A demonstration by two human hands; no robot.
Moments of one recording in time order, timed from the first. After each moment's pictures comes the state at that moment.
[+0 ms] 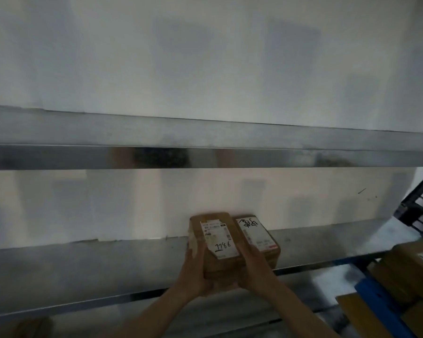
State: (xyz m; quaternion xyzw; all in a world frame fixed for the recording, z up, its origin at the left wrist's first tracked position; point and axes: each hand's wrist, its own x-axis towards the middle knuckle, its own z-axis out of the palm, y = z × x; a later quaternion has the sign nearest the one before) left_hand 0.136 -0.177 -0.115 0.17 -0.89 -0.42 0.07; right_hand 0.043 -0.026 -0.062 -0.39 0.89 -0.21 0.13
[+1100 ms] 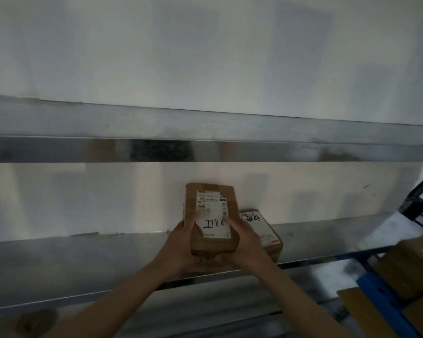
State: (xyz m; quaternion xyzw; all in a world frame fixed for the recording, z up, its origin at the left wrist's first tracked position) left_hand 0.161 -0.194 -0.027 0.14 -0.89 -0.41 0.12; right_hand 0.054 -0.056 -0.017 -0.39 0.84 -0.34 0.16
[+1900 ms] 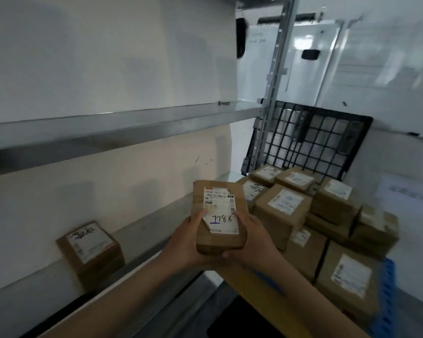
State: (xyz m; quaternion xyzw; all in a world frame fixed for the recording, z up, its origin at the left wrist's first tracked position) left_hand 0.024 0.127 0.021 -0.14 -0.92 -0.37 -0.02; right_hand 0.020 0.303 0.028 -0.10 0.94 -0.33 0.01
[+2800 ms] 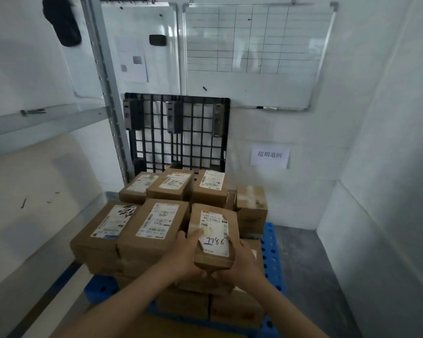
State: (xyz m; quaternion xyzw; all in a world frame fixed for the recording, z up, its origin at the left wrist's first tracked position) left_hand -0.096 0.416 -0.012 -0.35 -0.90 -0.19 -0.17; right_hand 0.002 0.547 -0.031 0.22 0.90 -0.38 -0.05
